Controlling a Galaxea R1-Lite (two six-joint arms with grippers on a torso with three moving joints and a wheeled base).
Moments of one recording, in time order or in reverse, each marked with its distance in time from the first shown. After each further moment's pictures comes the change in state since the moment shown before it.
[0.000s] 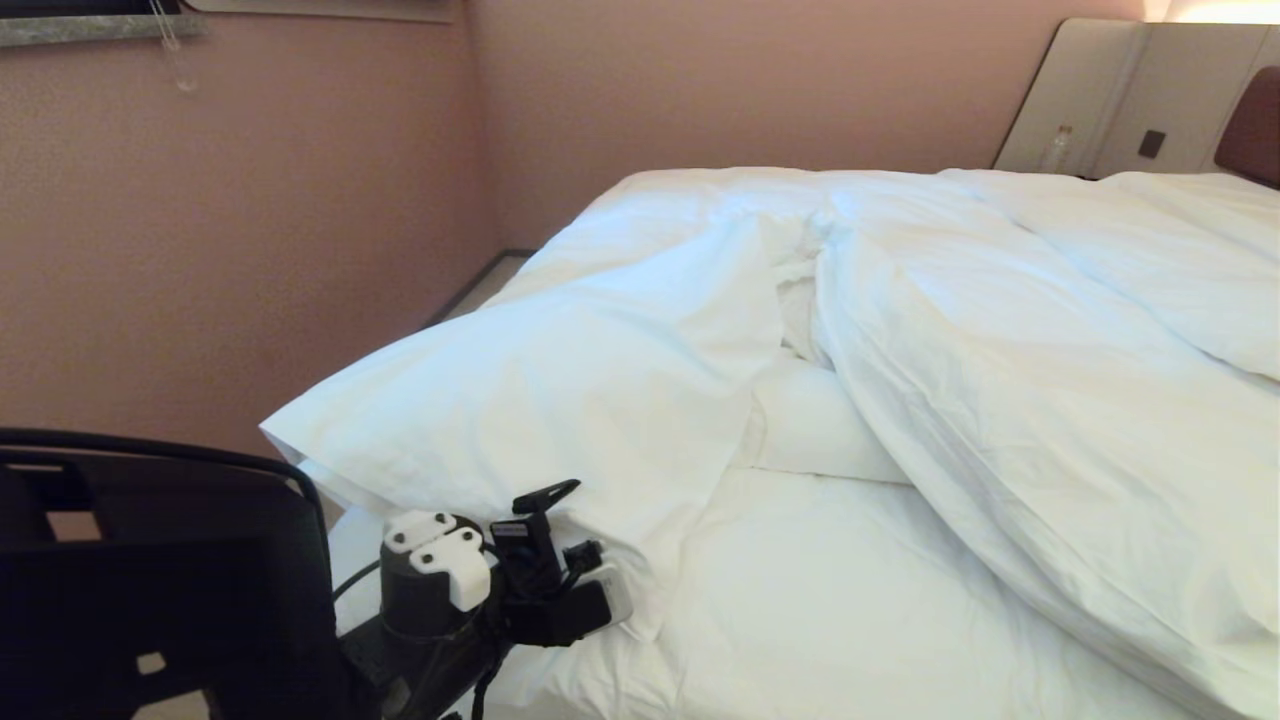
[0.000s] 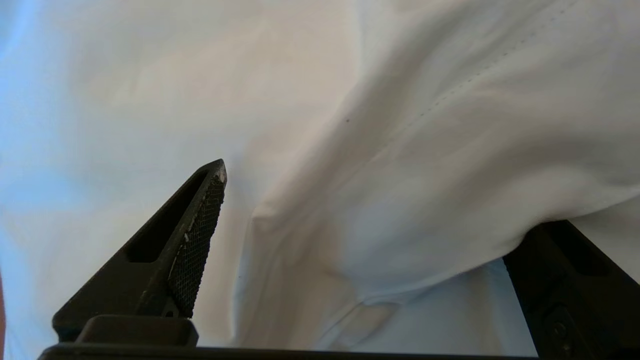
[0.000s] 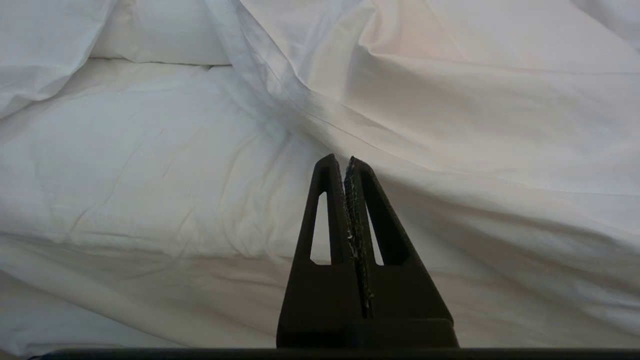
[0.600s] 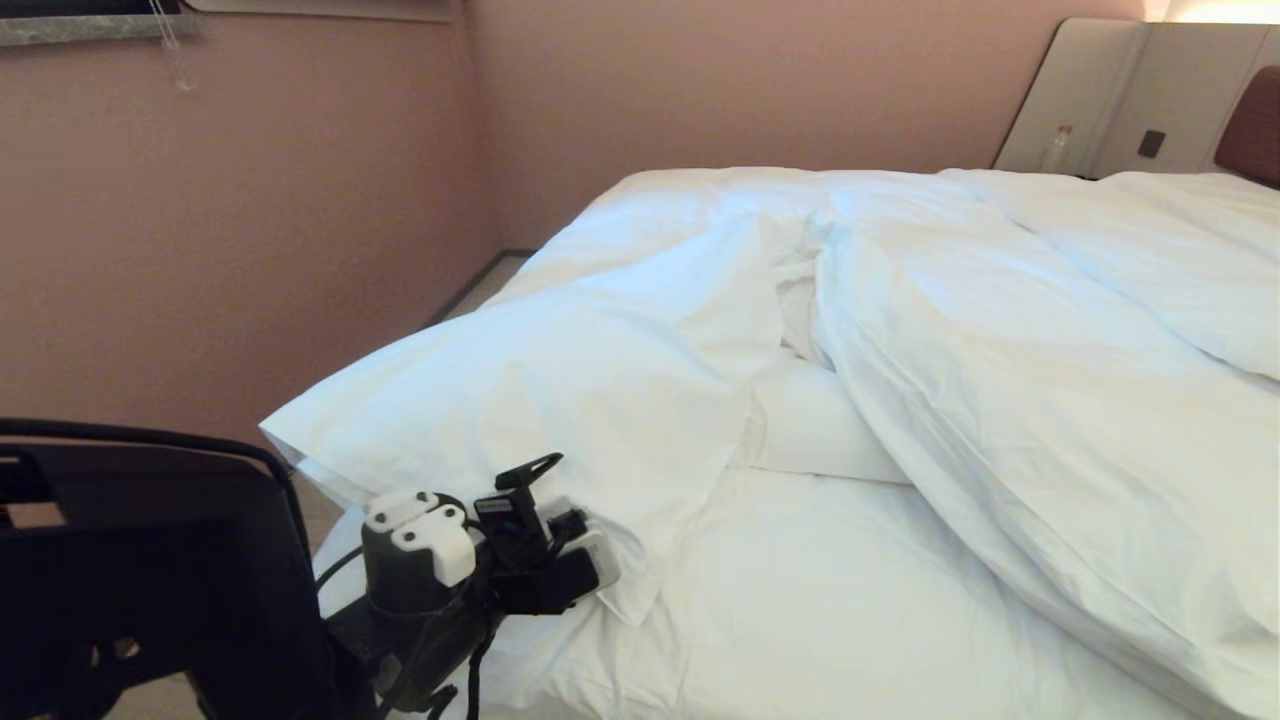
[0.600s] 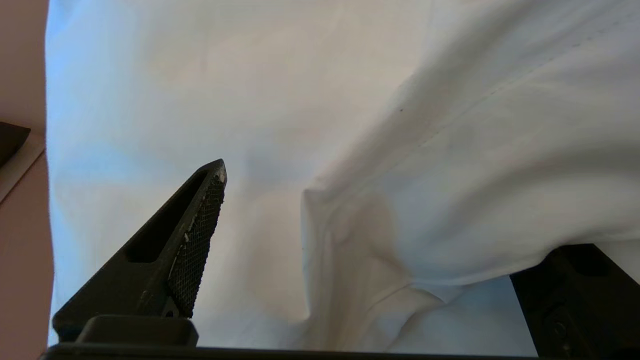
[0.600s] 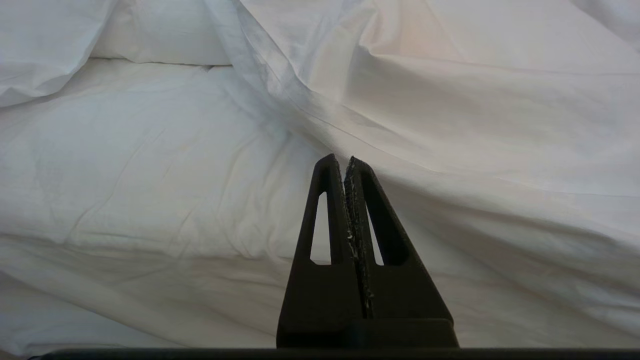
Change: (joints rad) left arm 0.036 -0.022 -0.029 -0.001 0.024 -0.006; right arm 0.000 0.000 0.000 0.000 0.001 0.000
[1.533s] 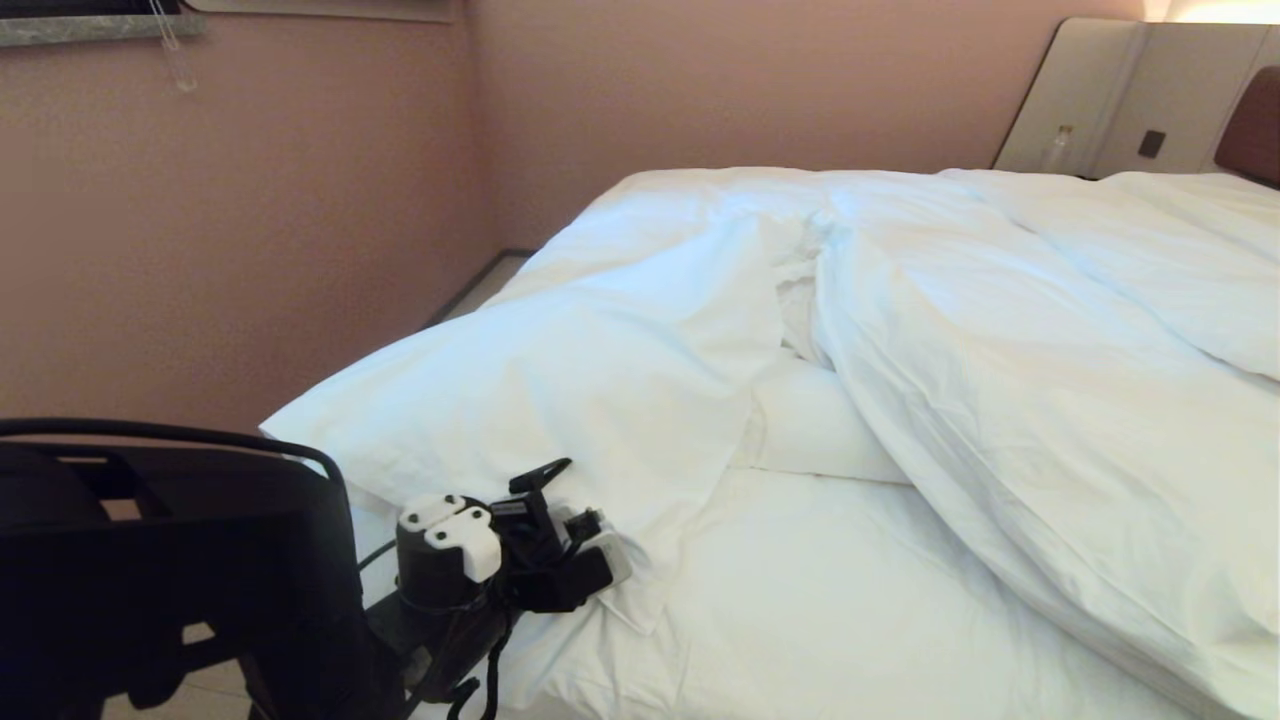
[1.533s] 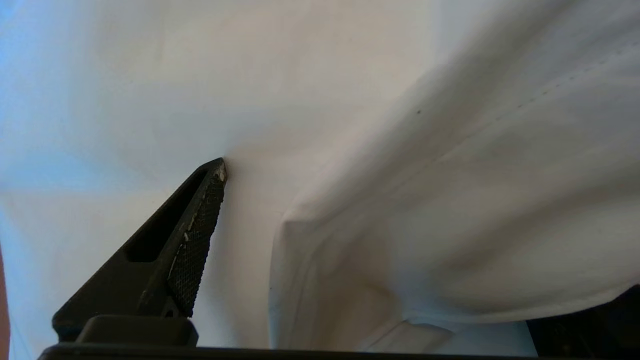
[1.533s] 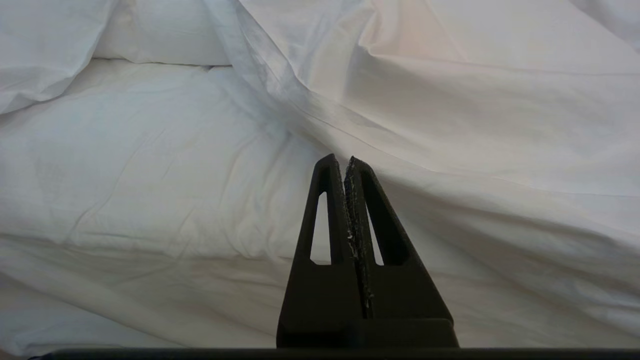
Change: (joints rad) left arm 0.000 0.077 -0.050 -0.001 0.022 0.000; right arm 0.000 0.000 0.000 0.000 0.000 0.000
